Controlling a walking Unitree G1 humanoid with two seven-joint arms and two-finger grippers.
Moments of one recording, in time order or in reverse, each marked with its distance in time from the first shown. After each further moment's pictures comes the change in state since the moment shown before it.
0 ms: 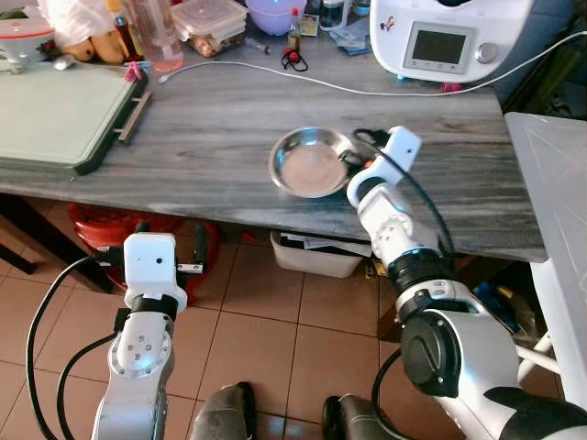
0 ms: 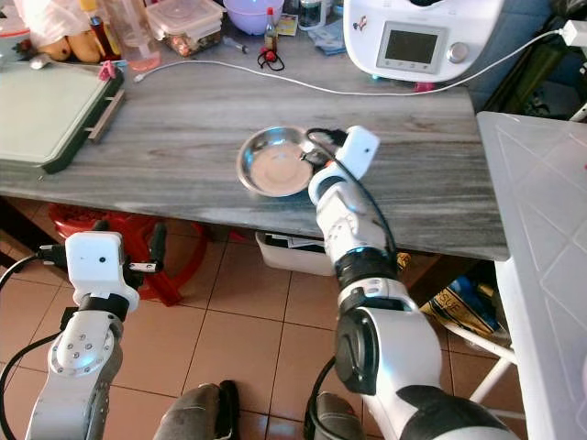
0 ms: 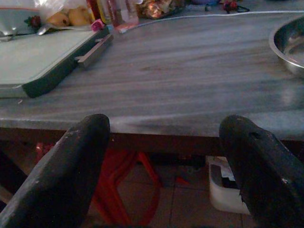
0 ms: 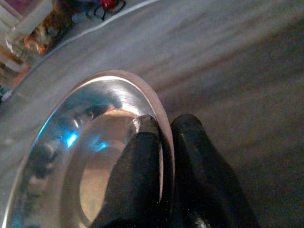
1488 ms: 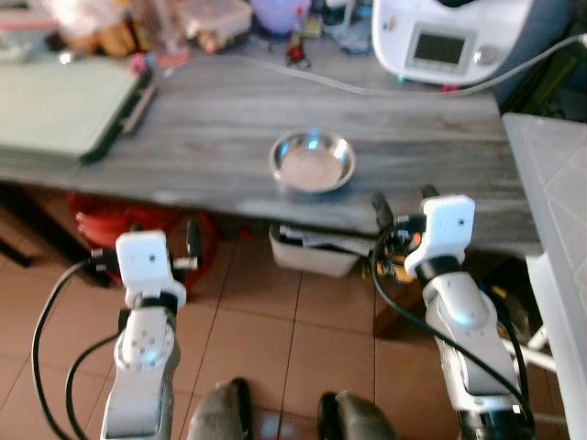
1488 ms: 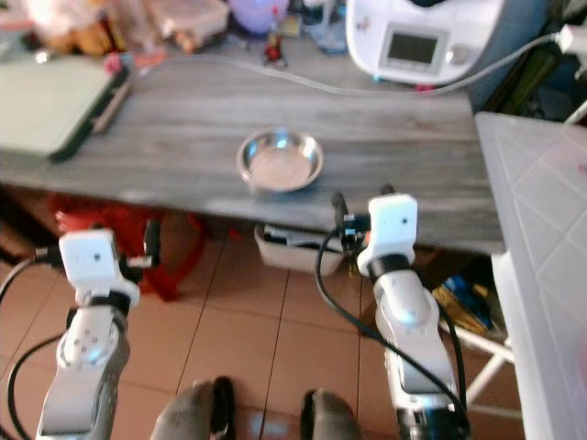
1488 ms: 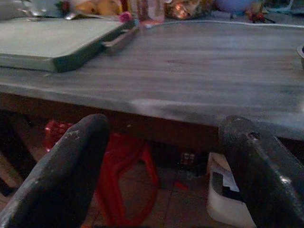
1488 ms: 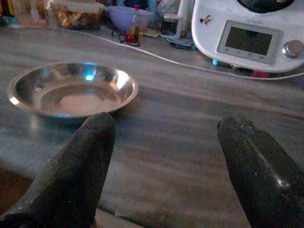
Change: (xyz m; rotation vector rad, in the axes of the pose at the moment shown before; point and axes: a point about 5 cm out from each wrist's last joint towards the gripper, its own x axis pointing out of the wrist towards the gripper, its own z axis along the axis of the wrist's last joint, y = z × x) left arm 0.009 0.002 -0.007 -0.080 -0.012 0.086; right arm -0.124 -0.050 -0.006 -0.674 -0.274 0.043
